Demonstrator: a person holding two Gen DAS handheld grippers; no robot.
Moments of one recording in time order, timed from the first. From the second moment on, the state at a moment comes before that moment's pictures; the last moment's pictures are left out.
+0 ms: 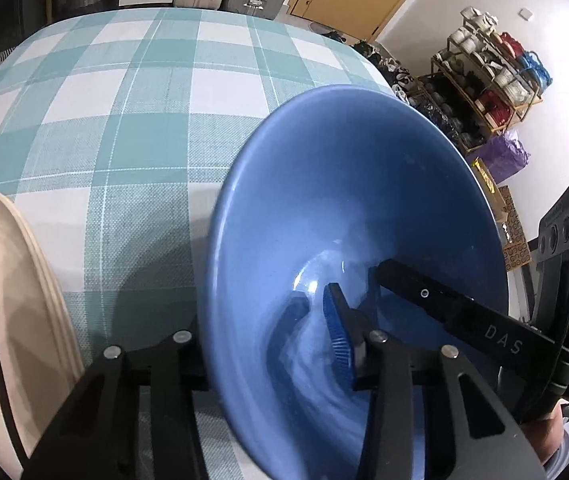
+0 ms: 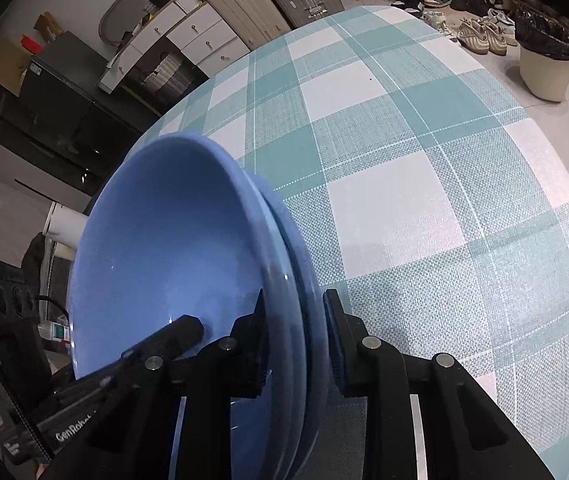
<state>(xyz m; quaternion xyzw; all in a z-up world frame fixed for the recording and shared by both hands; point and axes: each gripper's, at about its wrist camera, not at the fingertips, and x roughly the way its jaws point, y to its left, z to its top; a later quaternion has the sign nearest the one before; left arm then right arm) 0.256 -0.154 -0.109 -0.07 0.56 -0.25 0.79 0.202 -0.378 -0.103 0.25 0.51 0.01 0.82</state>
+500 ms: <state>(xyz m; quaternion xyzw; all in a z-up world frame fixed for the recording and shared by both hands) 0.252 -0.142 -0.102 -0.09 0.57 -0.23 0.78 0.207 -0.369 -0.096 0.25 0.52 0.02 0.82</state>
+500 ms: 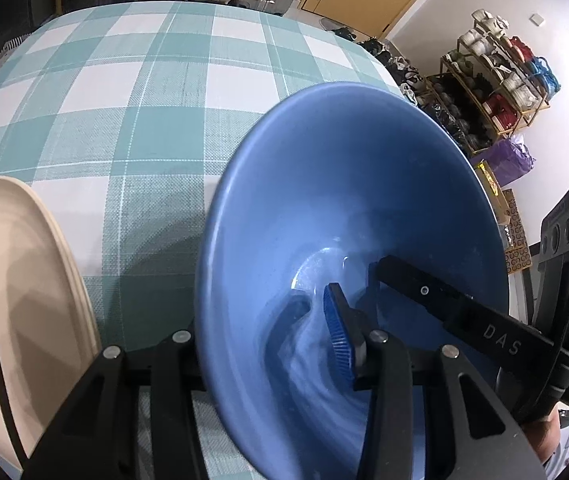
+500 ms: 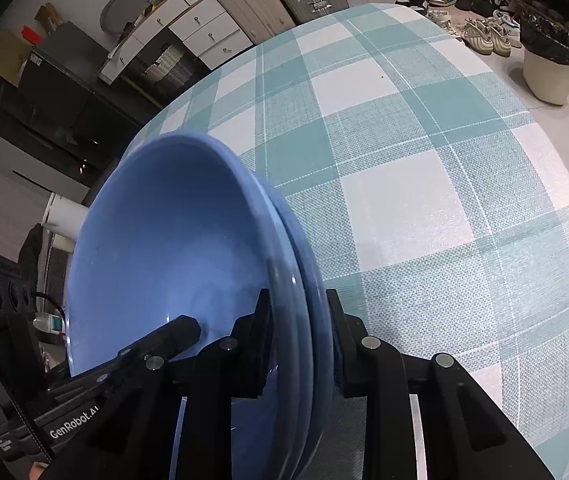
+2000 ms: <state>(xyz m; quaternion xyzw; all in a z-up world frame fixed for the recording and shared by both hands) 0.256 -0.042 -0.062 -0.12 0.53 -0.18 0.82 0.233 -0.274 -0.056 0.23 0.54 0.09 0.80</state>
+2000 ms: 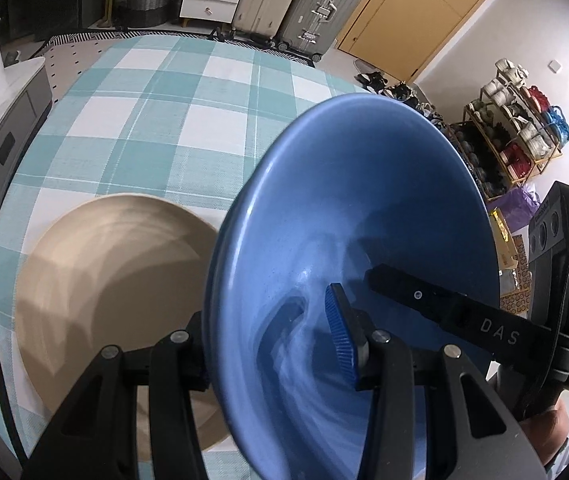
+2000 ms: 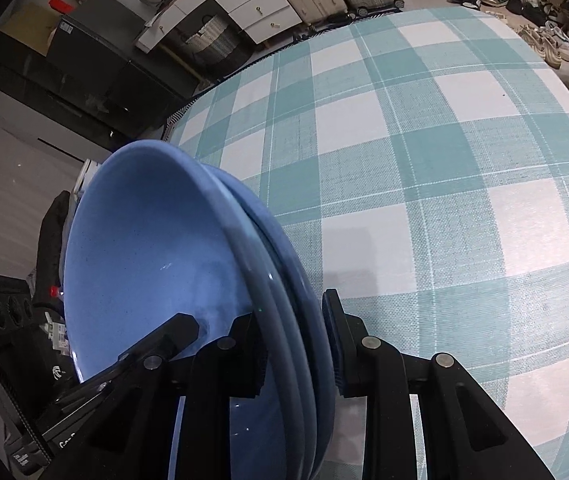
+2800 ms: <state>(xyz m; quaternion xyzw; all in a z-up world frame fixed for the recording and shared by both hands) 0.236 0.055 -0.071 -0.16 0.53 -0.11 0.83 0.256 -0.173 -0.060 0.18 0.57 0.15 0.79</state>
